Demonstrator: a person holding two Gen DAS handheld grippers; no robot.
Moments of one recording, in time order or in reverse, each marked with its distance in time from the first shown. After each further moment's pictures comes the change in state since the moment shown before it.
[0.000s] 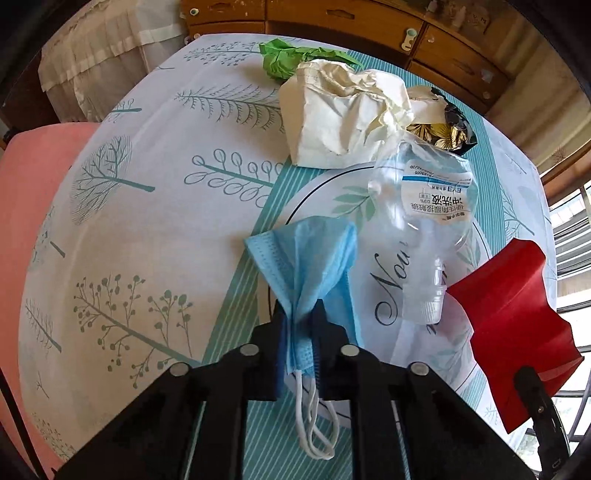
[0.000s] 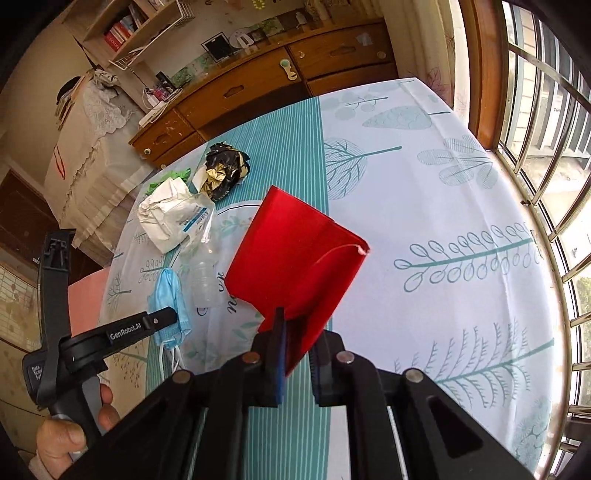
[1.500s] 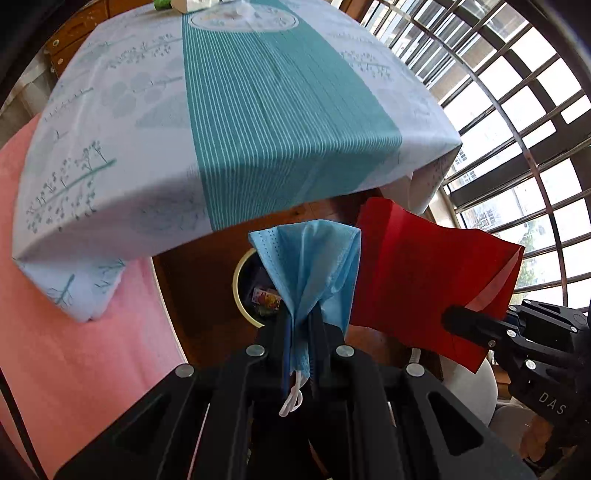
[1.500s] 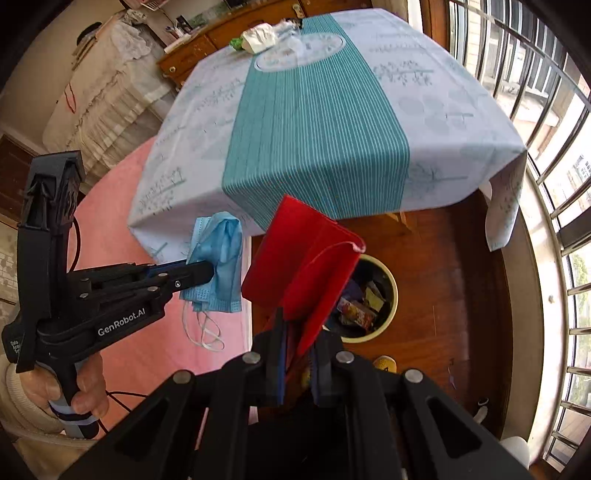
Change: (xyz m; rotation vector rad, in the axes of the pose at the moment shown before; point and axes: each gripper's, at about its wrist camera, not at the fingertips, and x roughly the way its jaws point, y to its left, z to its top) left arm -0.141 0.173 -0.384 0.633 0.182 -0.314; right arm -0.164 0.127 -0.413 0.041 0.210 -0.100
